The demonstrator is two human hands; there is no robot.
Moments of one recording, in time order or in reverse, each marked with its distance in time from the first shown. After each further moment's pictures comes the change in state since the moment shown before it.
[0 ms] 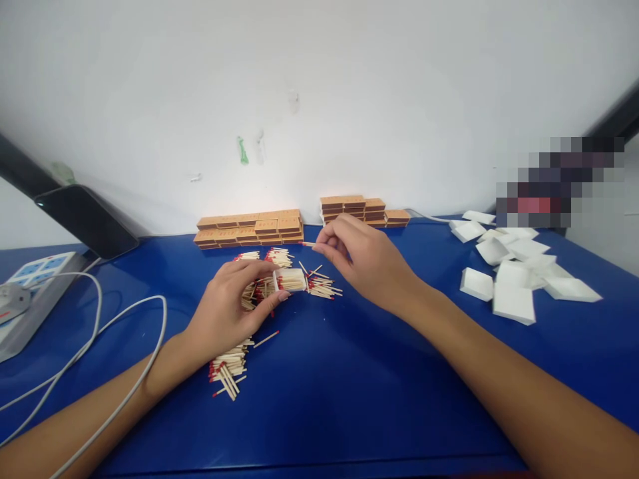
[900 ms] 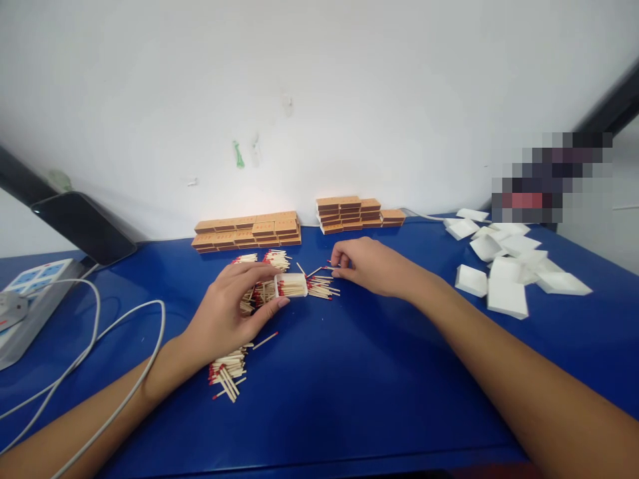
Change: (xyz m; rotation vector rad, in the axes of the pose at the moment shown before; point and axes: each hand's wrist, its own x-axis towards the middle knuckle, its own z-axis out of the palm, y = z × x) left_hand 0.000 0.001 -0.003 -0.059 -0.022 0.066; right_hand 0.002 0.036 0.000 -0.031 -0.481 0.246
